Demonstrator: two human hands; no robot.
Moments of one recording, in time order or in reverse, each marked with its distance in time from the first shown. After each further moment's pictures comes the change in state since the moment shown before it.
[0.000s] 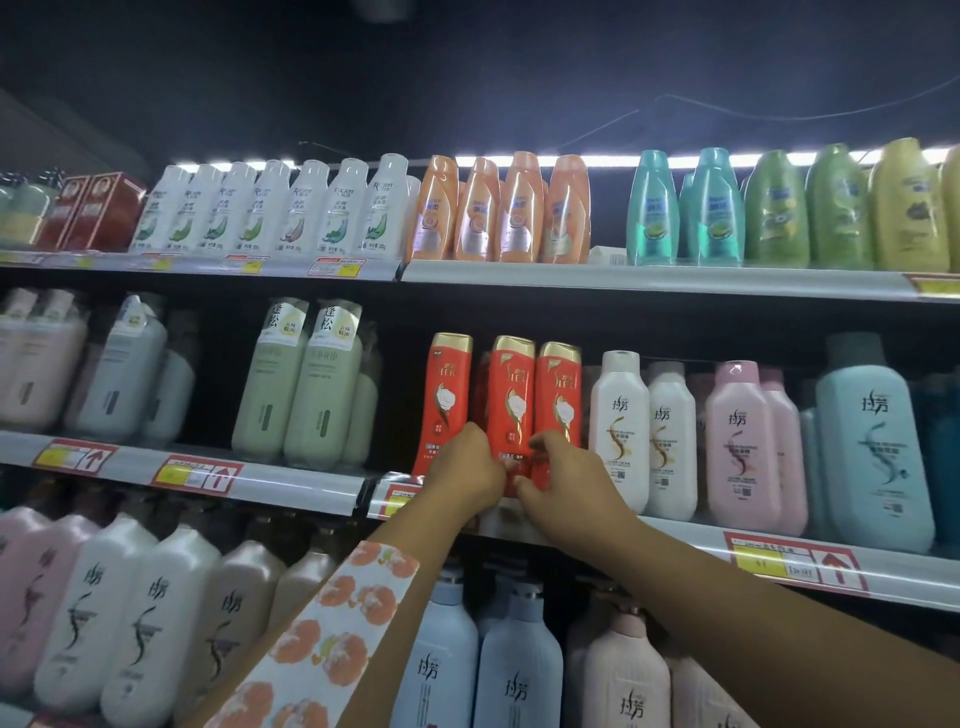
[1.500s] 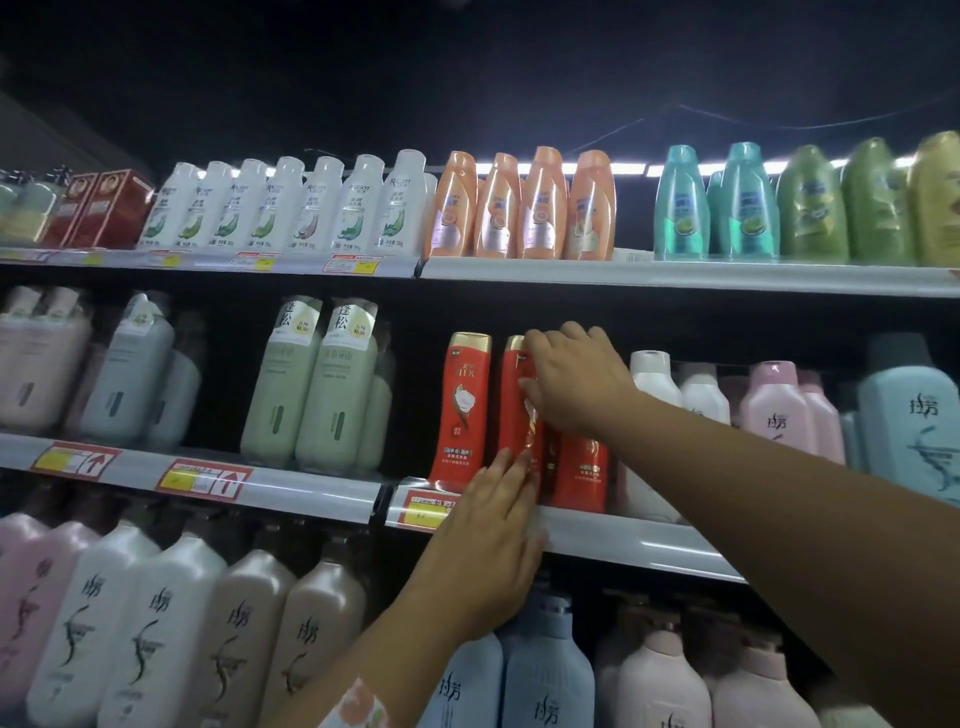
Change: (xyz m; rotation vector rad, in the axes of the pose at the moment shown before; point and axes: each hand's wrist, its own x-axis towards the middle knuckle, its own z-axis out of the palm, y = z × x) left_hand -0.032 -0.071 0.027 0.542 0.102 0.667; right_hand 0.110 -0.026 -0.022 -0.815 0.136 -0.334
